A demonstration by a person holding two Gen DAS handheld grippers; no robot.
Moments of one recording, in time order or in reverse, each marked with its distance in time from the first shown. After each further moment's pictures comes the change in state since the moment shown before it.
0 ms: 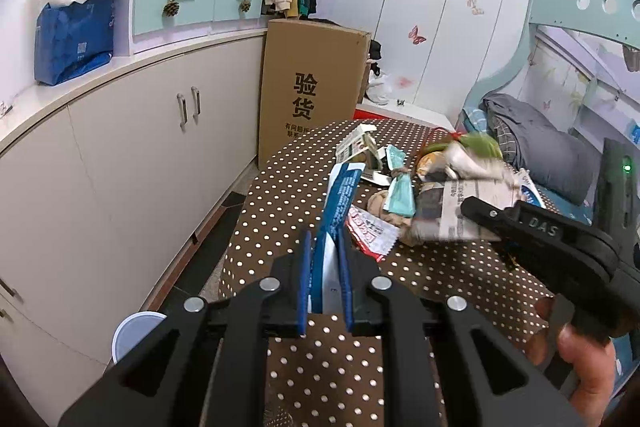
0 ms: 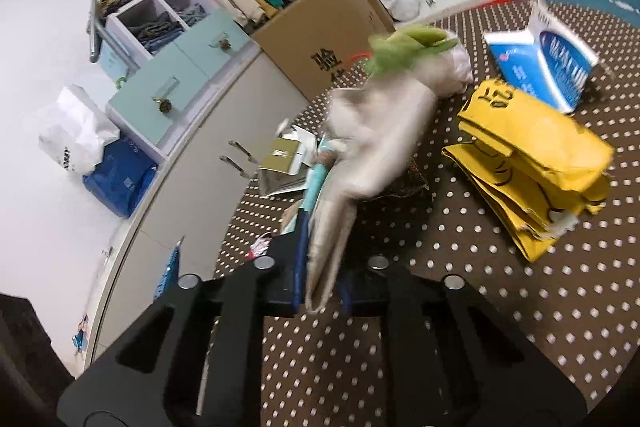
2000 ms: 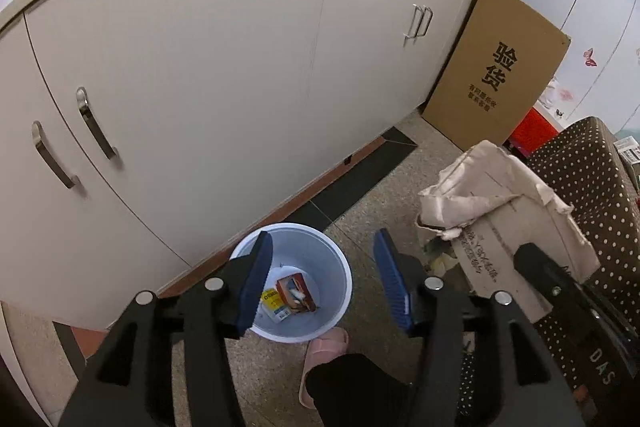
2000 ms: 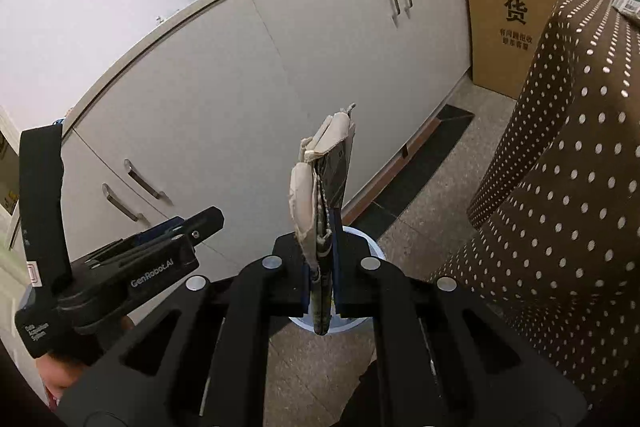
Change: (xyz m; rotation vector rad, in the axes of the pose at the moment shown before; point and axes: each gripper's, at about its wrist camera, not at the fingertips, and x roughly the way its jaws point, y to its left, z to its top) left arm 0.017 0.298 -0.100 -0.385 0.212 0.384; right arm 0.153 0.206 -0.212 -0.544 0.390 0.168
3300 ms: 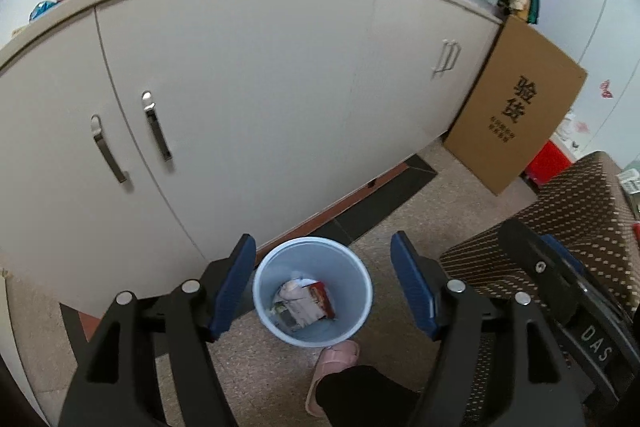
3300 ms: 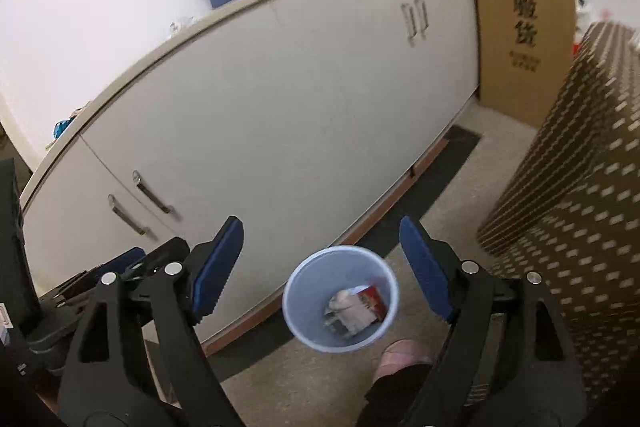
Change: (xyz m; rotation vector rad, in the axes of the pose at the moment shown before) left arm -0.050 0.025 -0.002 -0.076 -0.090 0.067; right arm 0.001 0.031 0.014 -0.043 -0.074 -0.010
